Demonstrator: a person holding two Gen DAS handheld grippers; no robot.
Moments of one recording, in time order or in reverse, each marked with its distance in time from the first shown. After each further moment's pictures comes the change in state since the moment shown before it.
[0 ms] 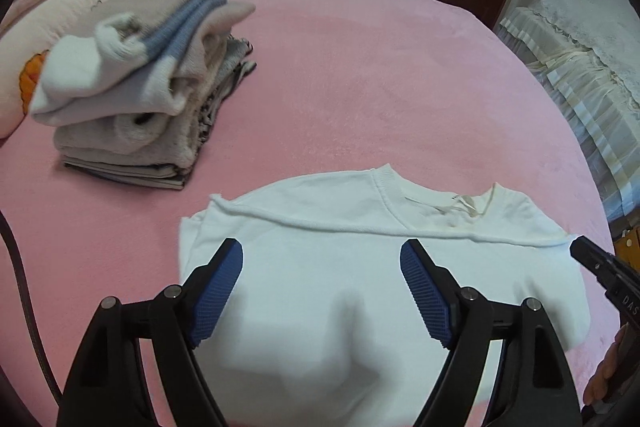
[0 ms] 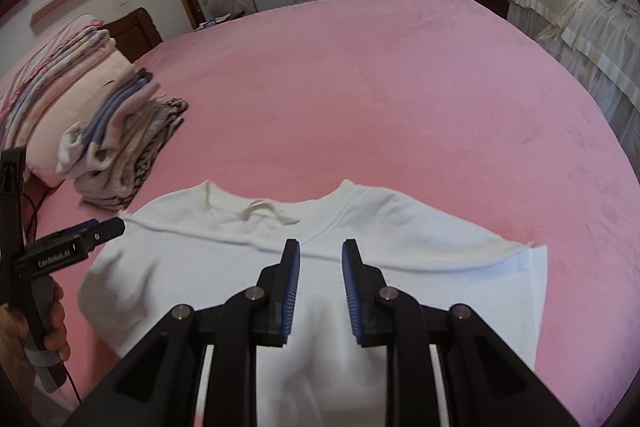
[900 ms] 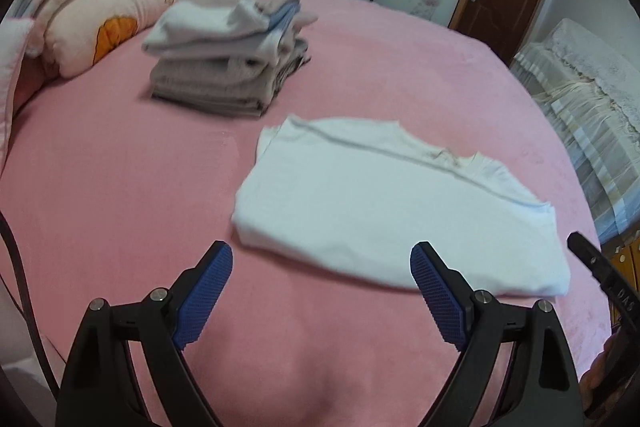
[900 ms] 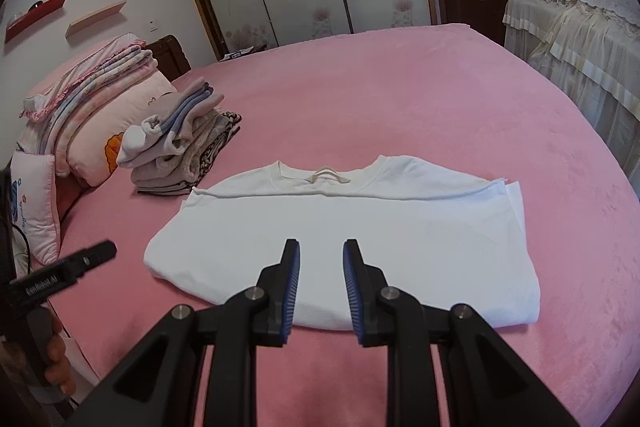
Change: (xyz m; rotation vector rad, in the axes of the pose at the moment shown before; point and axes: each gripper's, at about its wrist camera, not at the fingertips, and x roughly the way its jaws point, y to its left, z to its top) left arm -0.113 0.029 -0.124 -0.126 -0.075 0.051; right arm -0.092 0.043 -0.084 0.001 -0.129 0.025
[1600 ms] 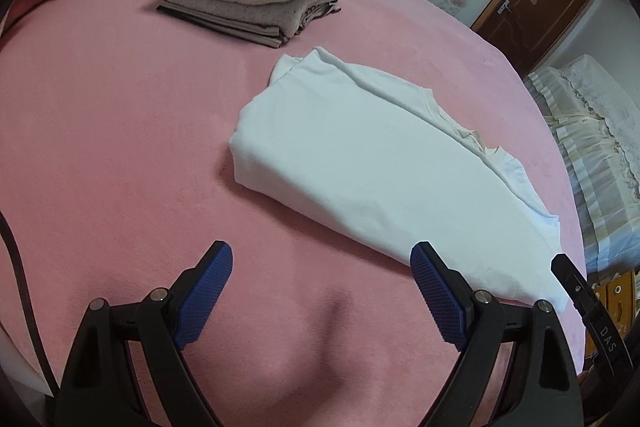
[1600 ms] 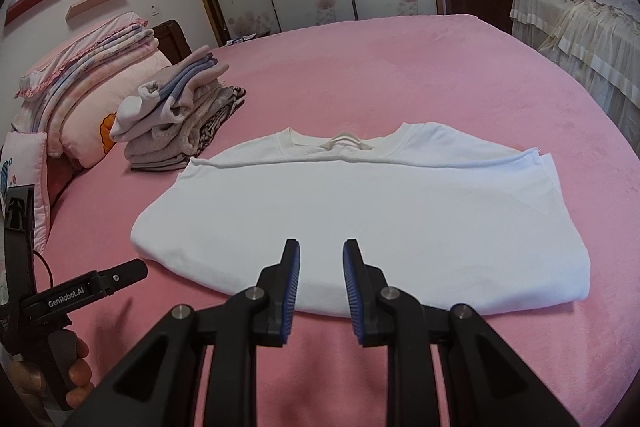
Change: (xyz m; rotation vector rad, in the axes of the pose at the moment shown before) left arm 0.064 0.032 -0.035 -0.178 0.089 -0.086; right arm 0.042 0.027 -0.034 -0.027 0.030 -0.001
